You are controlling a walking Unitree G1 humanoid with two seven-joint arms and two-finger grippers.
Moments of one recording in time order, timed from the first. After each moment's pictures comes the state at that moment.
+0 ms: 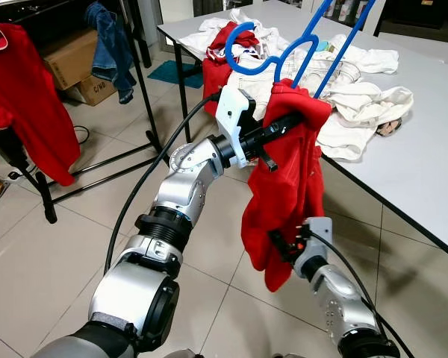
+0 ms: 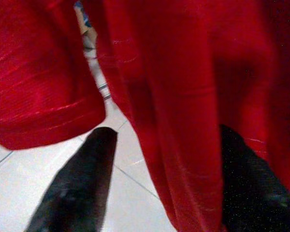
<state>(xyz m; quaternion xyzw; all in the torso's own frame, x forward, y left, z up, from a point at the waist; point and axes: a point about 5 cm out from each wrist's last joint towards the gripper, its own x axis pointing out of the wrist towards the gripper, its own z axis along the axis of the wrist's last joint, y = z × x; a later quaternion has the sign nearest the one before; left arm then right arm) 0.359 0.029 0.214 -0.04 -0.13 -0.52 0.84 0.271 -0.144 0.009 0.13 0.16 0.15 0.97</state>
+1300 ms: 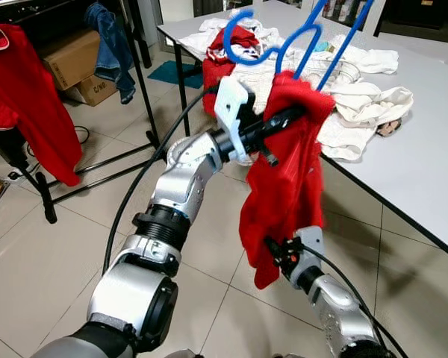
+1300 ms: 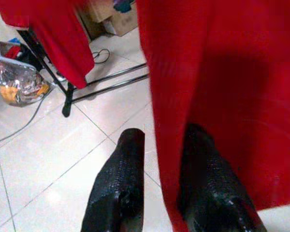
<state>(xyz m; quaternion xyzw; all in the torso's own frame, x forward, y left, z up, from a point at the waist) 0.355 0.028 0.233 -0.04 -0.16 -0.53 0.83 0.259 -0.130 0.001 0.09 0.17 0.22 0.96</state>
